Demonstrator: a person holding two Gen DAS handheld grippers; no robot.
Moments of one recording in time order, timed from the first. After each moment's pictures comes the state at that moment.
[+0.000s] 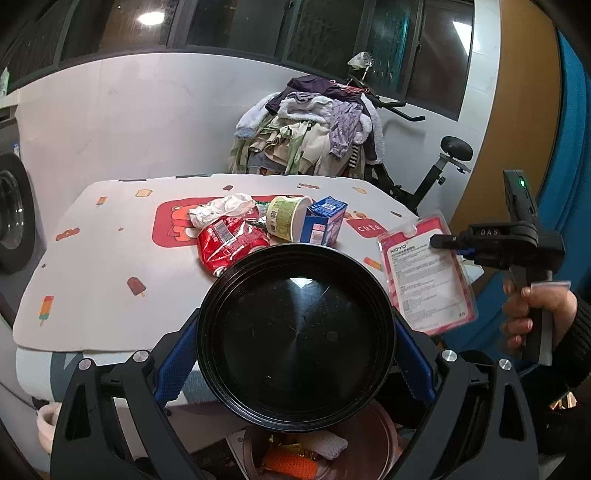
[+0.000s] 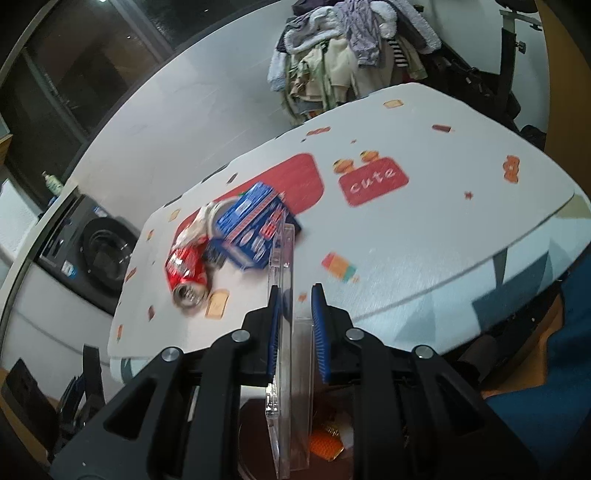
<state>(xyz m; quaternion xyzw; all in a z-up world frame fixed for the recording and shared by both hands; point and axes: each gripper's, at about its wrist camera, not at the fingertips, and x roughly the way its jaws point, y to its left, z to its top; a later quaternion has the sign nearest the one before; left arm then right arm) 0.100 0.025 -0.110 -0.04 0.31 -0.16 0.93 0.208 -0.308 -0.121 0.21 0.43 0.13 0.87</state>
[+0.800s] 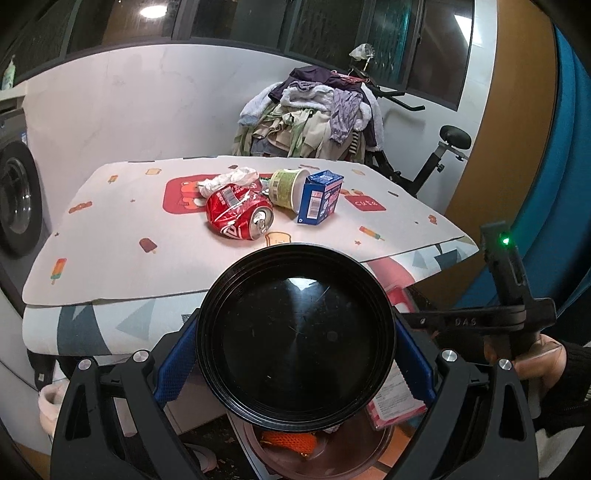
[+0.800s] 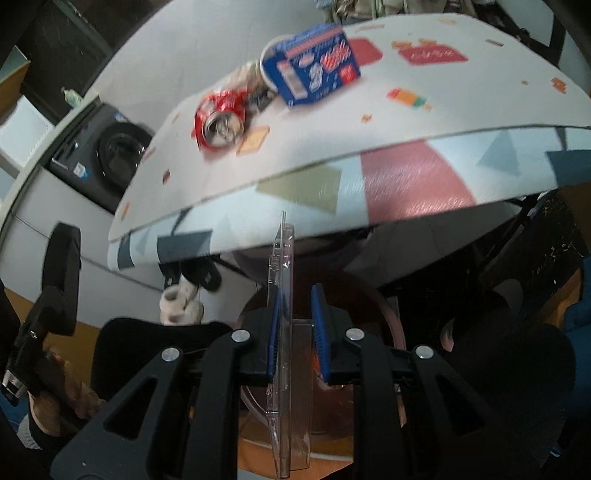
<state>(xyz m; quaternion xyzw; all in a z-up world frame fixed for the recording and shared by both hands) 0.052 0.034 -0.130 -0.04 0.33 -0.16 0.93 0.129 -0.226 -0.200 0.15 0.54 0.21 0.80</state>
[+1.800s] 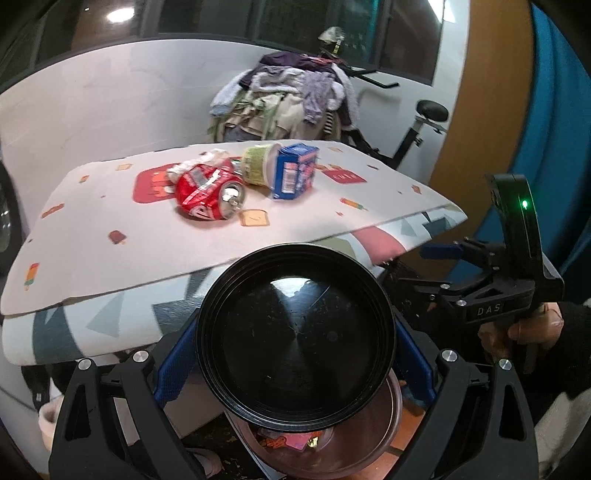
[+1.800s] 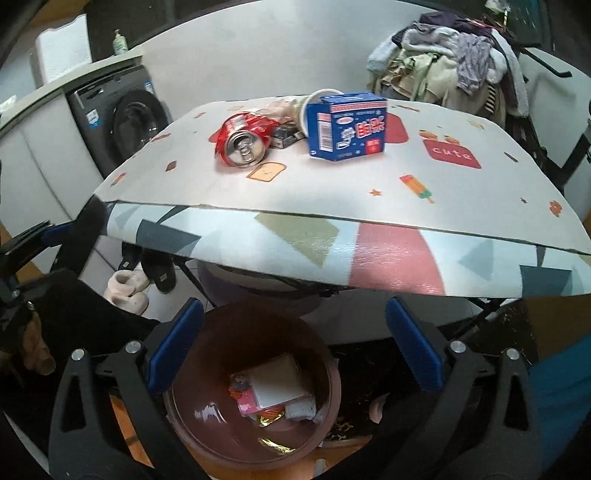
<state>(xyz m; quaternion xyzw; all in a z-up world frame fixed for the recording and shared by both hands) 0.053 0.015 -0.165 0.00 0.34 -0.21 0.91 0.117 -0.219 -0.182 -0.02 0.42 0.23 0.88</state>
